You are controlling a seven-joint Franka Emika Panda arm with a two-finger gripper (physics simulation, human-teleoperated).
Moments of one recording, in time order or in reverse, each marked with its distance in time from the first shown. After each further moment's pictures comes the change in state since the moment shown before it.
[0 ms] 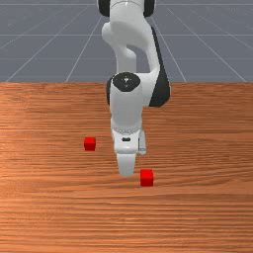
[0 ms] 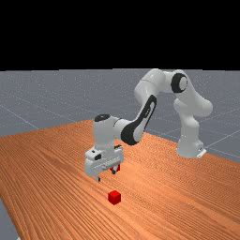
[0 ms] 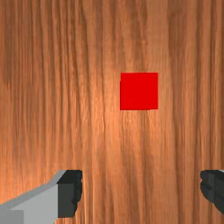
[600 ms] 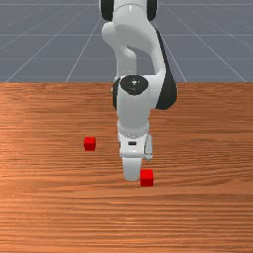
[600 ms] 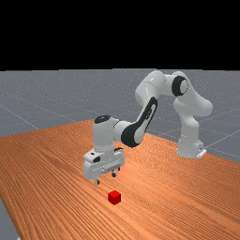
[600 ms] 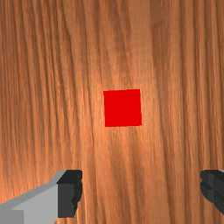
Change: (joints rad) arm 0.030 0.050 -0.005 0.089 0.005 -0.036 0.072
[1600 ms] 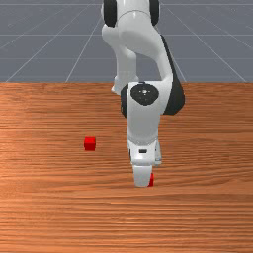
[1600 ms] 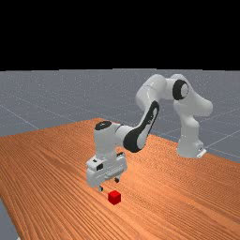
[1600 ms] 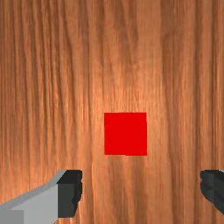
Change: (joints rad) arm 0.025 0.064 0.013 0.077 -0.006 -0.052 -0.001
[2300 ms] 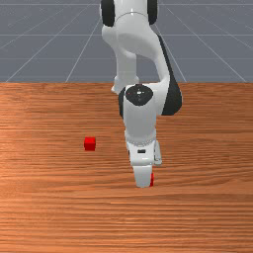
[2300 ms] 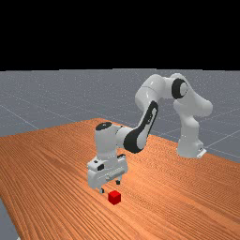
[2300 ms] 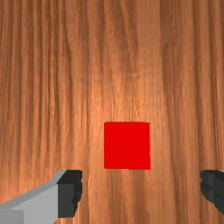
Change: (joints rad) arm -0.034 -0.011 0.039 -0.055 0.045 0.080 -0.046
